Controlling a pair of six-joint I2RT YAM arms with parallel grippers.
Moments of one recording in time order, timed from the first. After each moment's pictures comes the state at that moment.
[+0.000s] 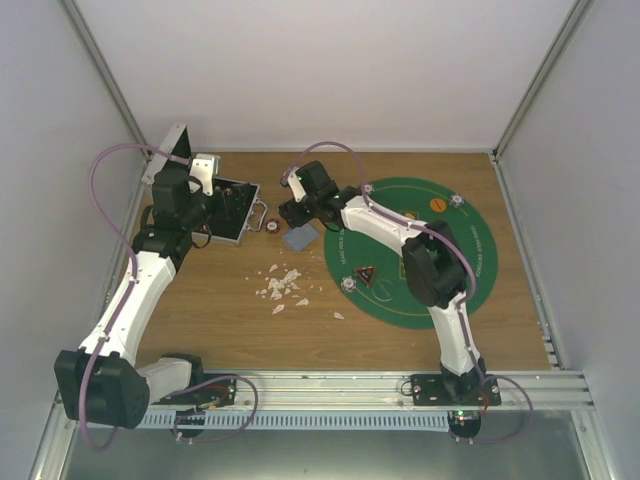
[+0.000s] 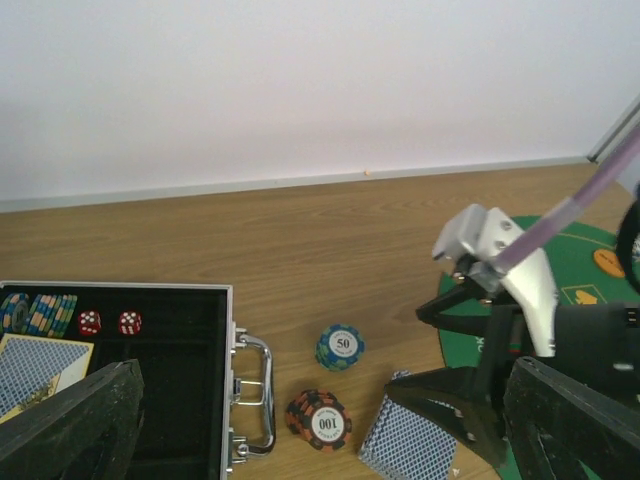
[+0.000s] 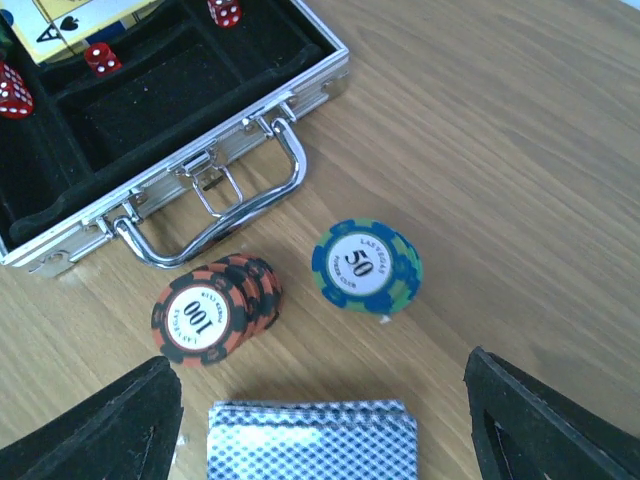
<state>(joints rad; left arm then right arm) -0.10 1.16 1.01 -0.23 0.25 -0.09 0.69 2.12 1.73 -0.37 -0.06 0.01</state>
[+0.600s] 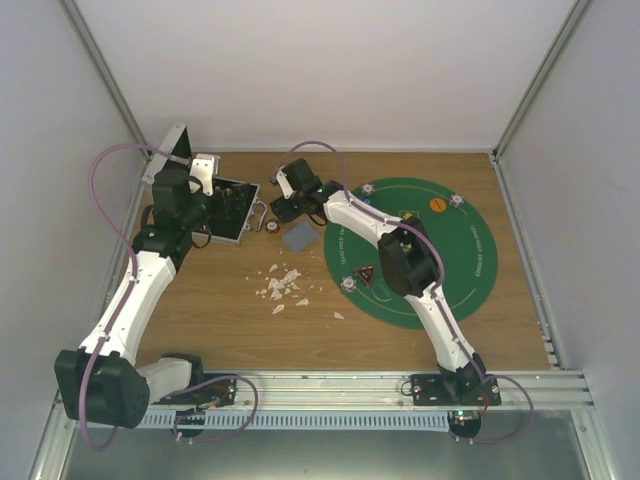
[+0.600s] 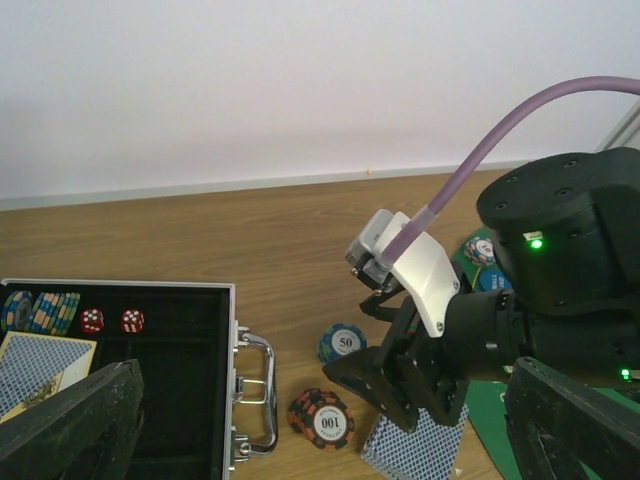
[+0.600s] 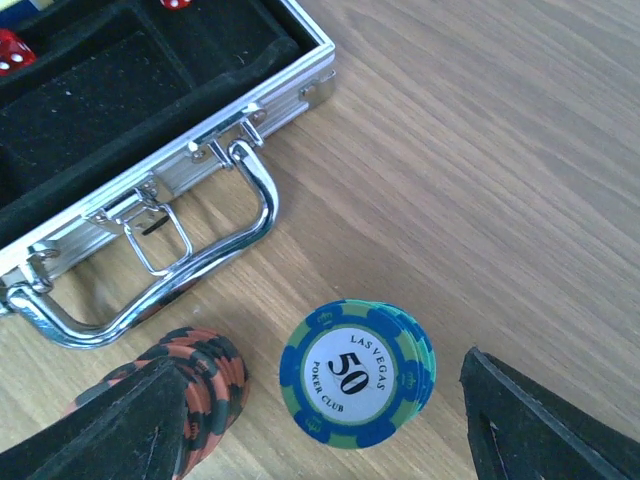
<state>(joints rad) -0.10 1.17 1.01 -0.24 0.24 -0.09 0.69 2.41 2.08 -0.48 -0.05 -0.01</state>
